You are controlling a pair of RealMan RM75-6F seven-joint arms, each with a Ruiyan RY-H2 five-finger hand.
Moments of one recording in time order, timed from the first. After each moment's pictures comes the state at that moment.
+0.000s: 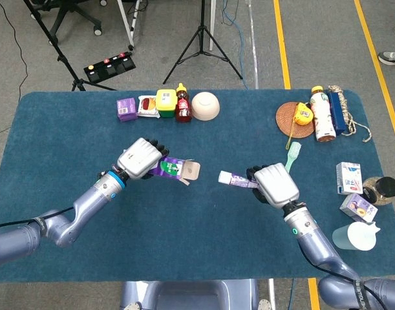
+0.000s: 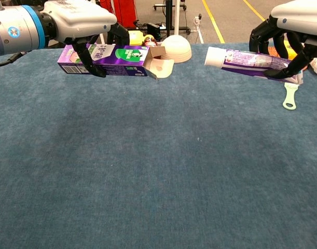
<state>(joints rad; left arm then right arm) -0.94 -1.41 -0.19 -1.41 1.34 0.80 0.36 0.68 -1.22 0.15 -1.84 -1.16 1.11 -0.54</state>
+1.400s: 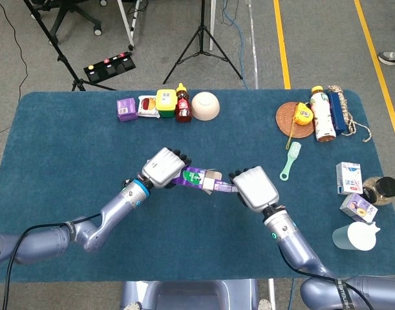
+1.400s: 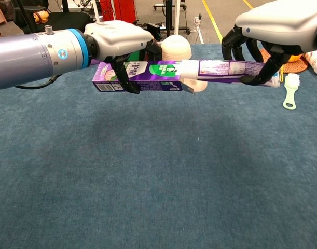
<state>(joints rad) -1.02 -1.58 -0.19 -1.37 1.21 0.81 0.43 0.77 -1.29 0.15 -1.95 -1.00 1.15 -0.85</state>
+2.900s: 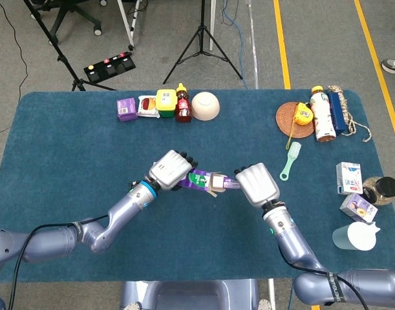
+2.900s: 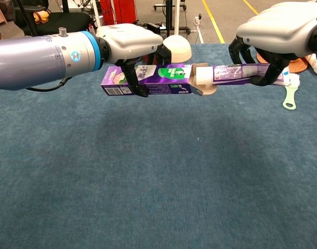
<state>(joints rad) -1.06 -1.60 -0.19 -1.38 1.14 0.81 0.48 0.84 -1.32 0.11 -1.92 -0.87 1.21 -1.05</state>
